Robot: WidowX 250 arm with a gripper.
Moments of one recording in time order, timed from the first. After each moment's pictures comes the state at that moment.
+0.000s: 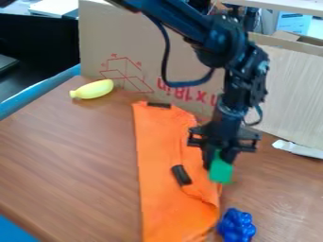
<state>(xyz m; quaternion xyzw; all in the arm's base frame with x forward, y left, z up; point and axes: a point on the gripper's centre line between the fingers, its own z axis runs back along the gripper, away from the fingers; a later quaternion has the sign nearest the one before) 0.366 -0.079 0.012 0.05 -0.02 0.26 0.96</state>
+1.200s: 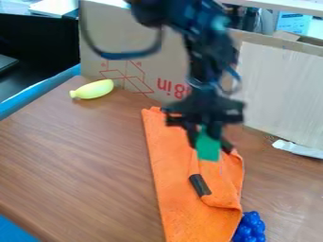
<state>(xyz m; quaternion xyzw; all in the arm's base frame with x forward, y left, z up) 0.345 -0.041 0.083 -0.03 -0.13 0.29 0.95</state>
